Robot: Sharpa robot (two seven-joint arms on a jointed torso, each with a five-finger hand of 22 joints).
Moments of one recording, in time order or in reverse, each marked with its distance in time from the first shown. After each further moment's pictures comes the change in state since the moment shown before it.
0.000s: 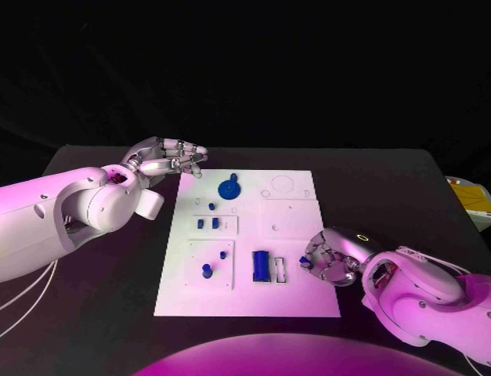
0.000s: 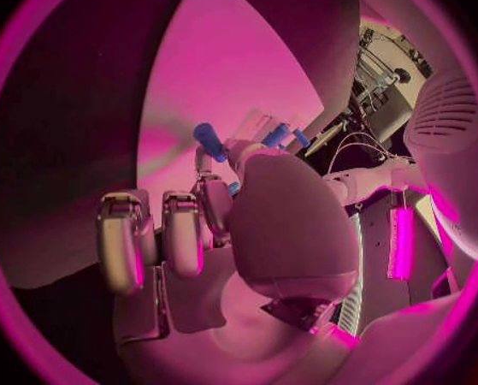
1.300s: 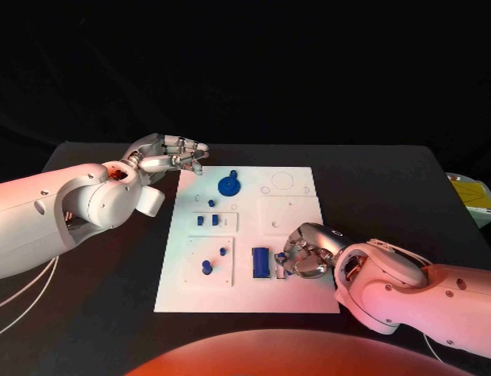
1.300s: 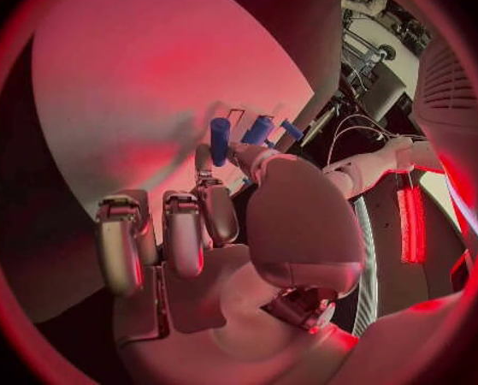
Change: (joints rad) left arm 0.000 0.002 0.000 0.002 0.000 0.003 -0.004; left_hand 0.000 0.000 0.000 0.000 0.000 0.000 0.000 0.000 0.000 -0.004 -0.004 0.000 0.000 0.000 0.000 0.000 0.000 0.000 0.000 0.000 0.000 0.001; right arm 0.004 0.134 0.005 -0.055 0.135 -0.006 -0.030; right_hand -0.182 -0.005 0.114 -0.151 0.044 -0.003 -0.003 0.065 0.045 0.000 -0.015 0.066 0.000 -0.003 -0.011 0.011 0.000 -0.016 0.004 -0.004 0.019 0.000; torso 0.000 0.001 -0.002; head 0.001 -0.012
